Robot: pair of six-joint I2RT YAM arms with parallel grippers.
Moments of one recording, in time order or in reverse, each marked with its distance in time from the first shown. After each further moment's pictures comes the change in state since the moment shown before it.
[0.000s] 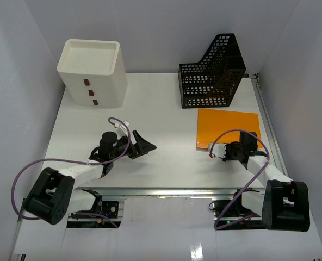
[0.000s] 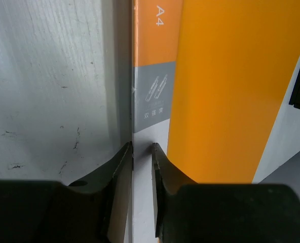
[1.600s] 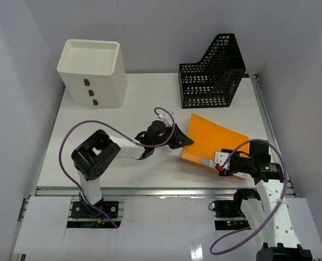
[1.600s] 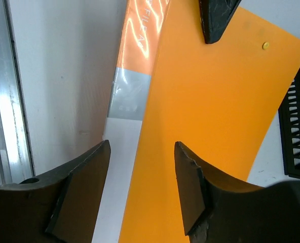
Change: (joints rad) left arm -0.400 0.618 0.554 0.108 -0.243 -0.185; right arm -0.001 -0.519 0.162 -0.700 -0.496 0.114
